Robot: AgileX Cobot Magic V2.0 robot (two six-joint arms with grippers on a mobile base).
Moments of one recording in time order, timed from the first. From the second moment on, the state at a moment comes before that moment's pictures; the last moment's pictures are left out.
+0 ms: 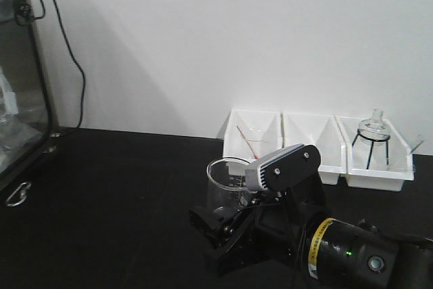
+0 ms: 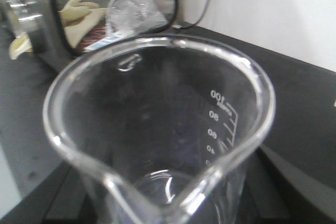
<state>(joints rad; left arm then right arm) 0.07 -0.02 0.04 -0.06 0.11 0.16 0.61 1.39 -0.88 -0.71 -0.24 0.74</state>
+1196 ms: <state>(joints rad) 0.07 -0.02 0.04 -0.06 0.11 0.16 0.61 1.39 -0.88 -0.71 -0.24 0.74</state>
